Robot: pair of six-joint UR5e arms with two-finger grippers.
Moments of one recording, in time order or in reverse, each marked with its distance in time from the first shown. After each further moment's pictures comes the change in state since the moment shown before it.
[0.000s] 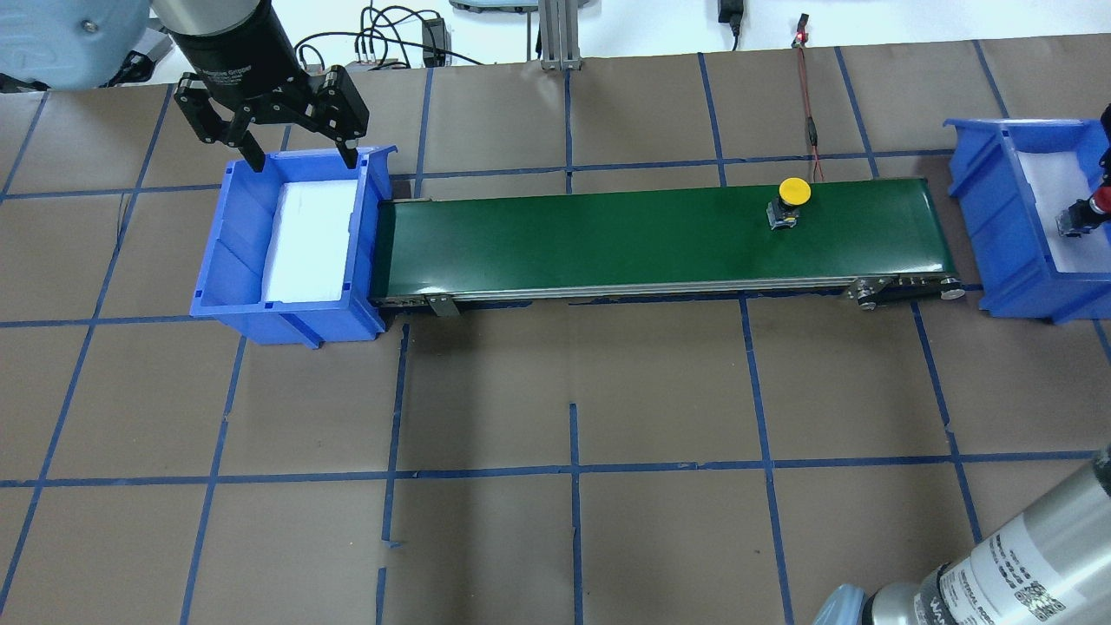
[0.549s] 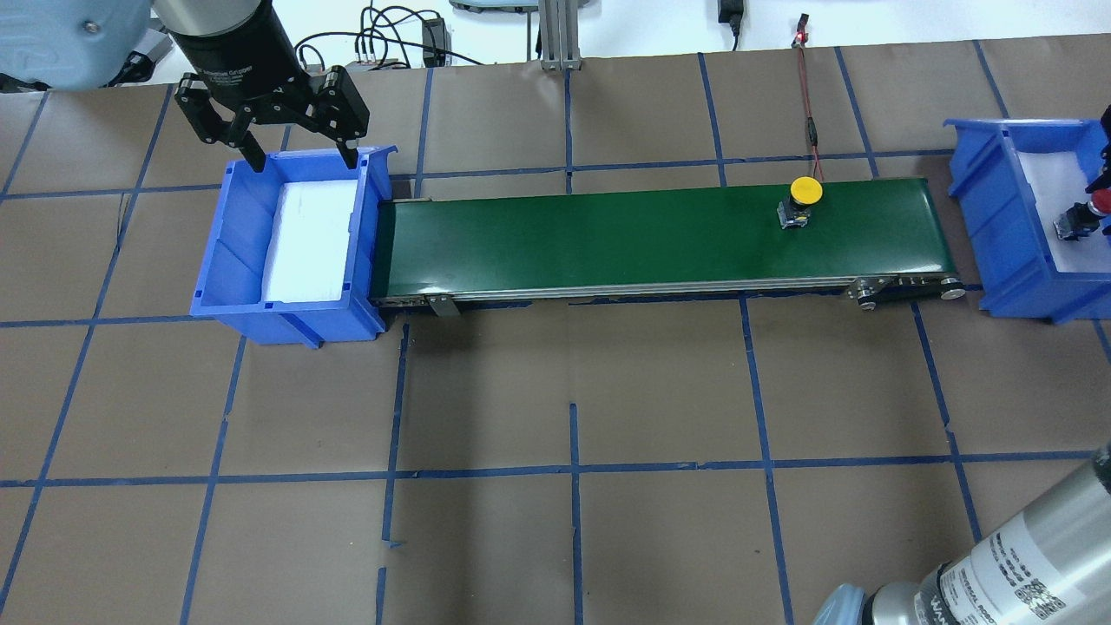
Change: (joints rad) left arm 0.001 -0.001 0.000 0.001 0.000 0.000; right arm 0.004 -0.008 -0.013 0.012 0.003 -0.004
